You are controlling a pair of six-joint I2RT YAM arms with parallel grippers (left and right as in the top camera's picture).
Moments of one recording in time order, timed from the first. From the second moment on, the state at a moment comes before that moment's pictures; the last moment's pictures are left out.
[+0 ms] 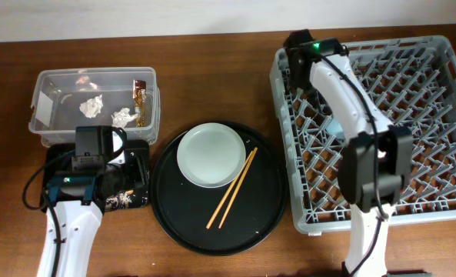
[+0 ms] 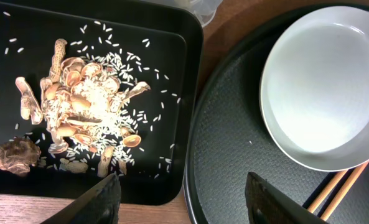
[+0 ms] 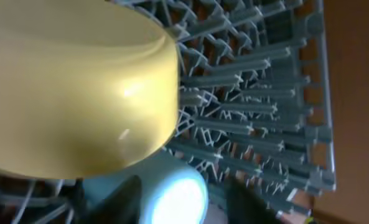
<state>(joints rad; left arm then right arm) 0.01 1.19 0.95 -0.92 0.04 -0.18 0.21 2.19 1.99 -1.33 0.75 0.41</state>
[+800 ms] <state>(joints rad) 0.01 1.19 0.95 -1.03 -0.04 -0.23 0.51 2.03 1.53 -0.89 -0.20 0.25</state>
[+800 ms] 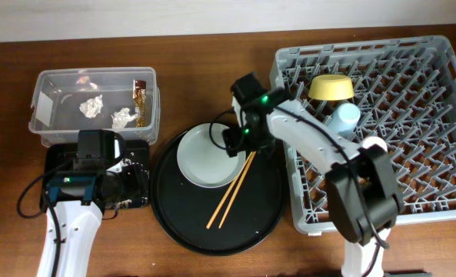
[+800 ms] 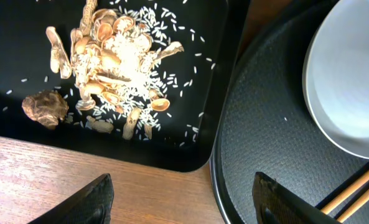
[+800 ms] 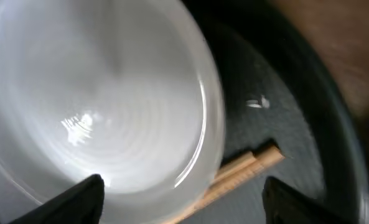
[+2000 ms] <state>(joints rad) 0.01 1.19 0.95 -1.03 -0.04 -0.23 0.41 1.68 1.72 -1.07 0.92 0.29</state>
